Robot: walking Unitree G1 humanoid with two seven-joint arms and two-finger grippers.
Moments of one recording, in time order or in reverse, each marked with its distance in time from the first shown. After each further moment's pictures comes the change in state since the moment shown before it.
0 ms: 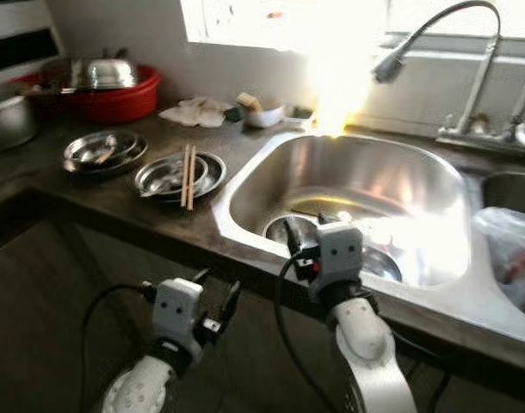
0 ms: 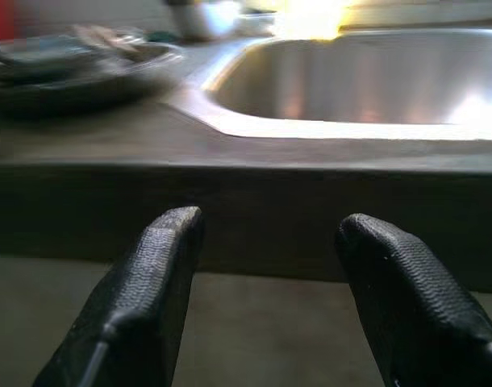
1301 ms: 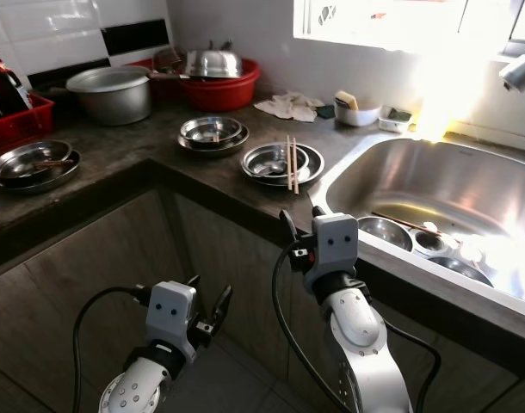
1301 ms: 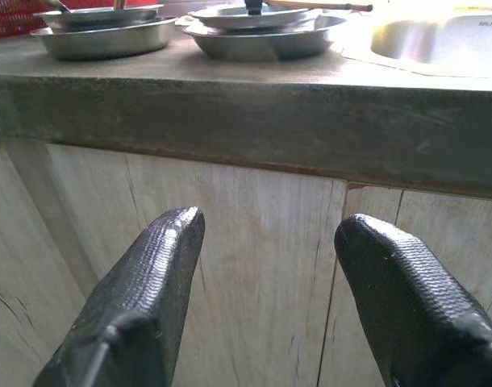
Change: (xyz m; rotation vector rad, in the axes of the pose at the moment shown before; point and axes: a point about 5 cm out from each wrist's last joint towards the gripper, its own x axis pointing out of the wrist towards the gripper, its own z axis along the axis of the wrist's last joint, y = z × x) left arm -0.002 0.000 -0.005 0.005 0.037 0.000; right arm 0.012 -0.004 0.003 0.020 -0.009 -0.013
